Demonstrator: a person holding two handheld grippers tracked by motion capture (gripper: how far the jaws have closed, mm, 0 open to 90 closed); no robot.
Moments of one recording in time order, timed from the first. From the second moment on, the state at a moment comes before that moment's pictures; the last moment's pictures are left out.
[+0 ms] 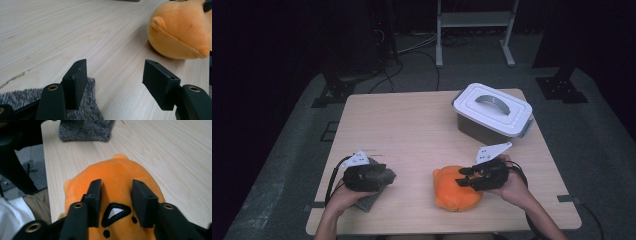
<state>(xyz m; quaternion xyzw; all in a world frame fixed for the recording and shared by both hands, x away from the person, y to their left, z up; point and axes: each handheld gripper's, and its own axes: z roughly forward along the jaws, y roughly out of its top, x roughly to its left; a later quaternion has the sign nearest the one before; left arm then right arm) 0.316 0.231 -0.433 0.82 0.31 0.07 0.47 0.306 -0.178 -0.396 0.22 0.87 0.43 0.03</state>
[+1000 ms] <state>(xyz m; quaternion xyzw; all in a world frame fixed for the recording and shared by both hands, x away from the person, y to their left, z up) 0.314 0.223 -0.428 0.82 0.28 0.07 0.49 0.342 -0.232 -0.354 0.25 0.85 0.46 0.06</state>
